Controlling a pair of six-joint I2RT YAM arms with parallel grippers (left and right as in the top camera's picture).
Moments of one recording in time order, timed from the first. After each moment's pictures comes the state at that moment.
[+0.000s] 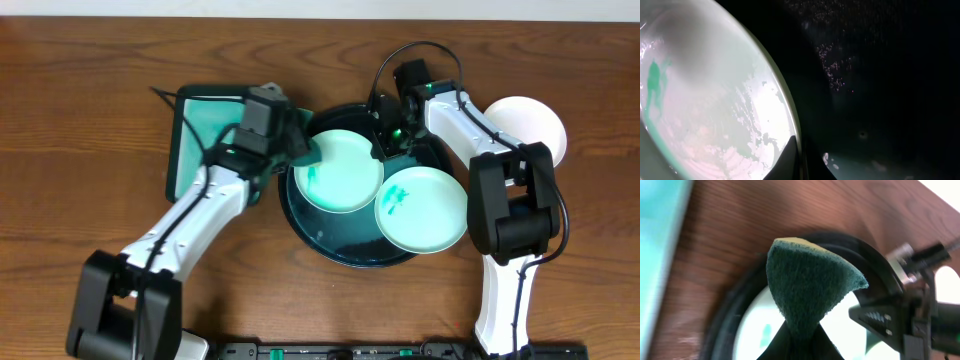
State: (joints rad) left arm -0.40 1.62 1.05 -0.24 0.10 -0.70; right arm 0.26 2.21 1.62 -0.85 -0.39 -0.14
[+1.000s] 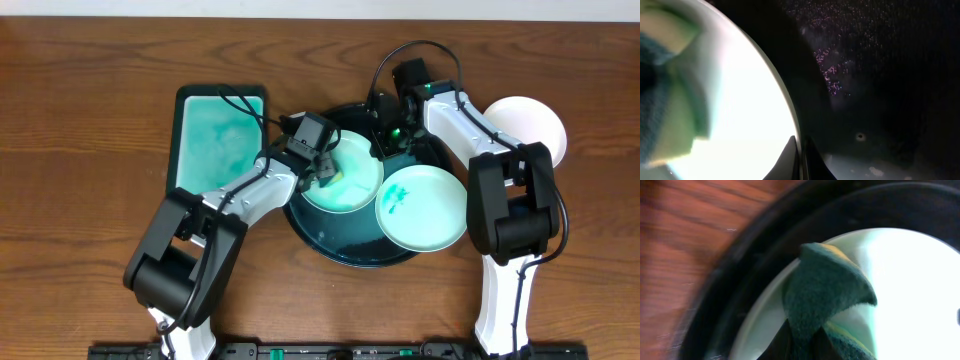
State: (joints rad) left arm -0.52 1.91 1.10 -0.28 -0.12 -0.72; right arm 0.26 2.21 1.62 -0.83 -0.38 -0.14
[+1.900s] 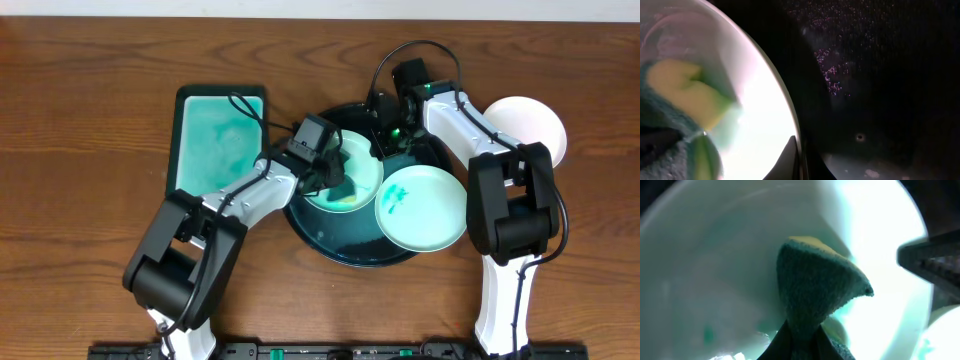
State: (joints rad) left arm -0.53 1.90 1.10 -0.28 0.15 -0.72; right arm 0.27 2.21 1.62 -0.83 -0.37 -0.14
